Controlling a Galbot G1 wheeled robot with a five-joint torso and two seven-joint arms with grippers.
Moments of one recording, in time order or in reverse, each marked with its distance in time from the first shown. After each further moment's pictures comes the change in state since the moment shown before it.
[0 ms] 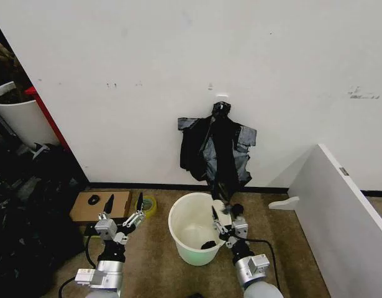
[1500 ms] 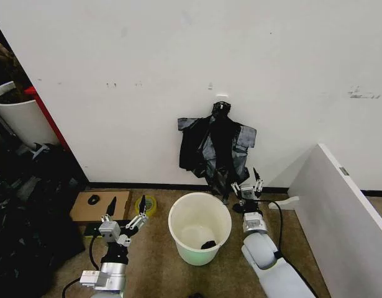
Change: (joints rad) left arm 0.012 -0.024 0.008 0.006 0.046 -0.002 -0.003; right arm 0.377 0.111 0.150 -0.430 -0.433 0.092 -0.026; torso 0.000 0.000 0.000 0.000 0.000
